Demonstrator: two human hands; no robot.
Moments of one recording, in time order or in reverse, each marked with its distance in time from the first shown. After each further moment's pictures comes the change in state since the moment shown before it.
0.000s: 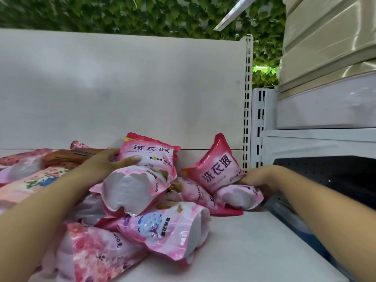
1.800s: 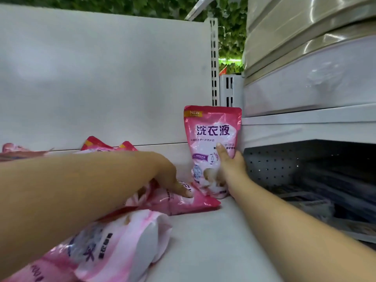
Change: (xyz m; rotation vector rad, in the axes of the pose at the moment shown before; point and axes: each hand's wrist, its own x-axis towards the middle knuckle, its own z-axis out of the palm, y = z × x) left_hand 0.056 0.098 0.155 1.234 -0.715 0.171; right_hand 0.007 0.006 0.029 1.010 0.790 -0.387
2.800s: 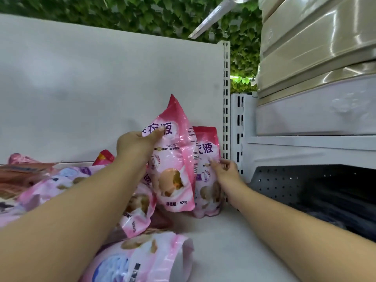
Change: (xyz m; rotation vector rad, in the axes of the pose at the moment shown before) left_hand -0.016 -0.065 0.003 -1.874 1.133 0.014; right_hand 0.005 -0.011 0.032 -0.139 -0.167 -0.009
